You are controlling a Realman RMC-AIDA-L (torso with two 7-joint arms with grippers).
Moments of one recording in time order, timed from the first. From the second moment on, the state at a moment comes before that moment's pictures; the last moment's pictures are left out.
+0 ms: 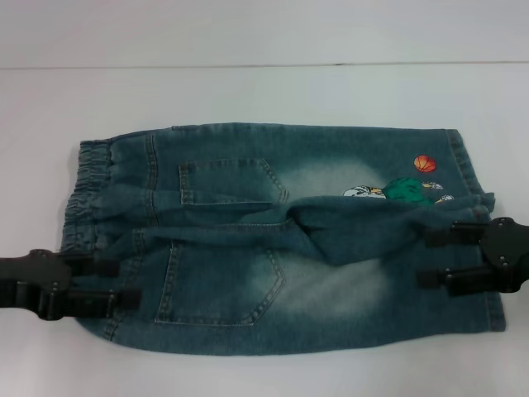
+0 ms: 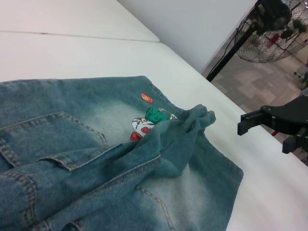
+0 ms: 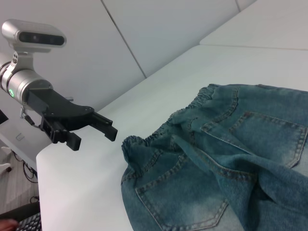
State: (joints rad) left arm -0.38 -2.08 0.59 1.03 2.23 1.91 -1.84; right arm 0.44 2.01 -0.69 -0.78 -2.11 -1.79 1.65
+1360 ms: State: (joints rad) left arm -0.39 -2.11 0.55 1.17 2.61 1.71 -1.91; right arm 0.45 2.01 -0.69 -0.78 -2.11 -1.78 1.65
